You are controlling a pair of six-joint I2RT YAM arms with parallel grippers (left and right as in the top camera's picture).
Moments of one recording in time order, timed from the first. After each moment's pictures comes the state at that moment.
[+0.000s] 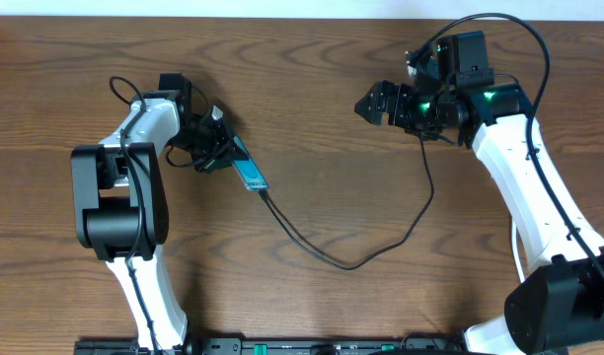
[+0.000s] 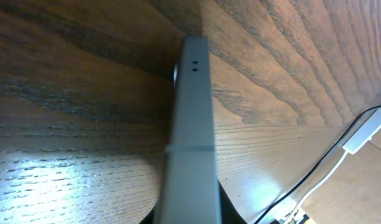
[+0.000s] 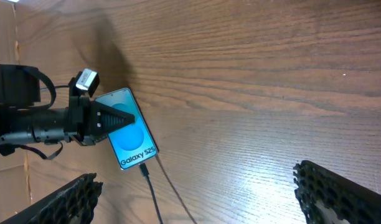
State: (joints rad) left arm 0.03 2.16 1.45 -0.86 0.66 -0.38; right arm 0.19 1.69 1.49 -0.81 -0.47 0.42
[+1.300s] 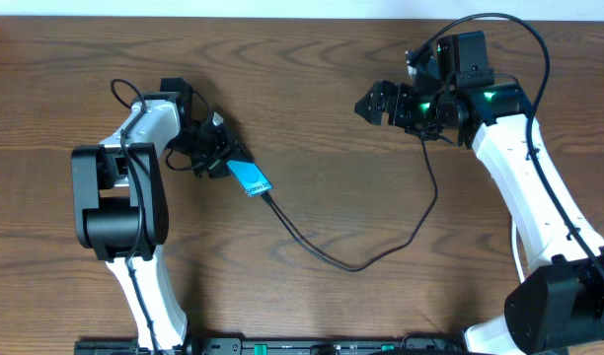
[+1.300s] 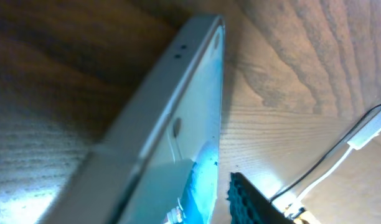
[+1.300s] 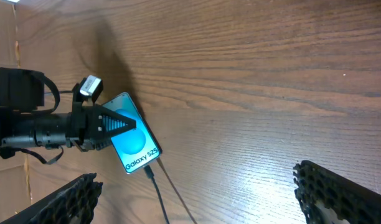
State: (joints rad) left arm 0.03 2.16 1.43 -0.91 0.66 -0.38; right arm 0.19 1.69 1.49 -0.81 -0.47 0.42
